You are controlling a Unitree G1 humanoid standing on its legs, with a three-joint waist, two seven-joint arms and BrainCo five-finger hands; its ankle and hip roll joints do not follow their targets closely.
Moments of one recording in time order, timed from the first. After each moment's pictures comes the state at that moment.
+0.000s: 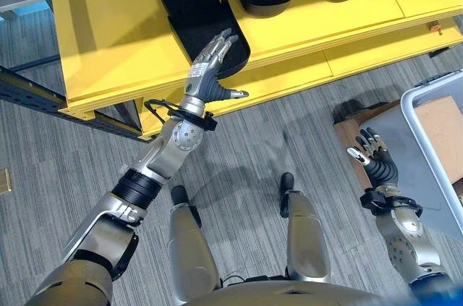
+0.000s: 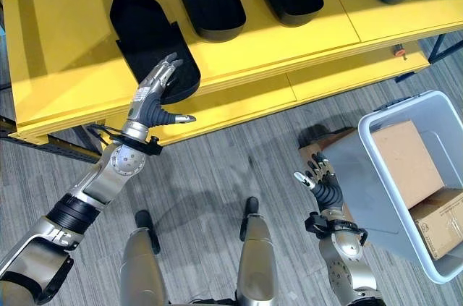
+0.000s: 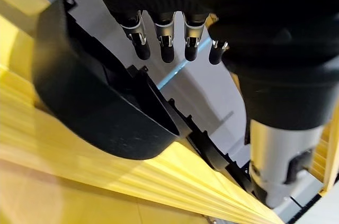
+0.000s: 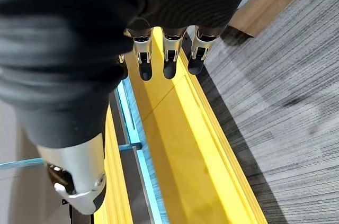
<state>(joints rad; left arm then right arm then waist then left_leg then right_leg) -0.58 0.56 -0.41 0.16 0.36 -0.10 0.38 0.12 -0.47 0.12 0.09 0.70 -0.23 -0.13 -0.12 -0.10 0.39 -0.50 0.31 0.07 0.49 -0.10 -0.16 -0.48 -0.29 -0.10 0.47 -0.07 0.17</state>
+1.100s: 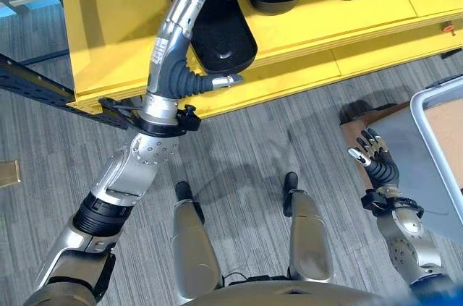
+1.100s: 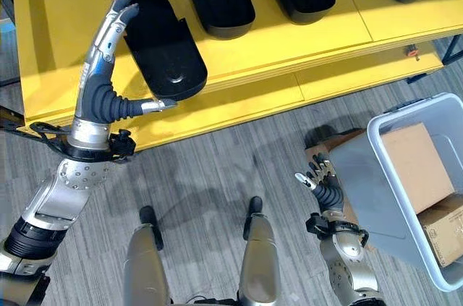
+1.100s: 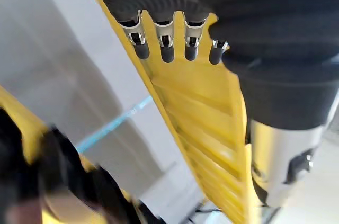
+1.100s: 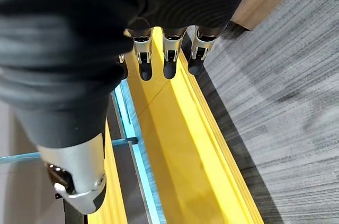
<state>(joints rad) -0.41 0.63 -0.27 -0.34 0.19 -0.22 0.35 0.13 -0.47 0.12 0.09 0.70 -0.23 -0.12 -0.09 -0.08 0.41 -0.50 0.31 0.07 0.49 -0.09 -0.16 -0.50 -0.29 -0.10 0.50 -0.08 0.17</state>
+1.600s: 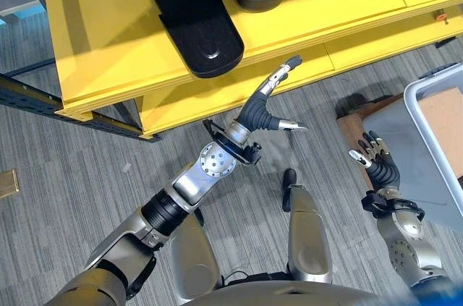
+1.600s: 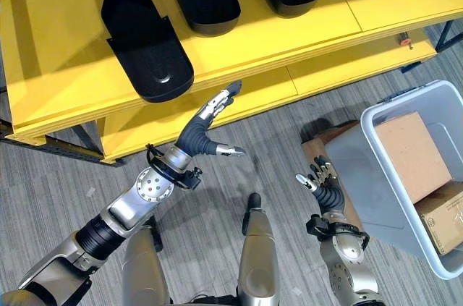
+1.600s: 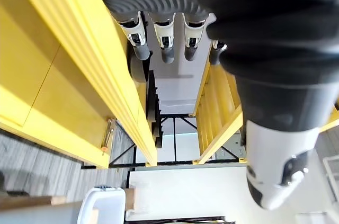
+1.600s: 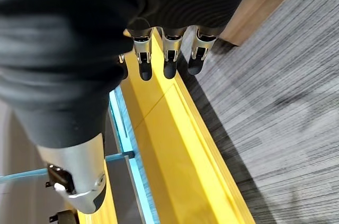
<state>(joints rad) -0.51 0.39 -0.65 -0.06 -0.23 -0.20 0.17 0.15 -0.47 0.12 0.10 0.72 -0.23 -0.15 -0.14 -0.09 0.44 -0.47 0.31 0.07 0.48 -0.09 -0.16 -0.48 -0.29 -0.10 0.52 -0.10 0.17</state>
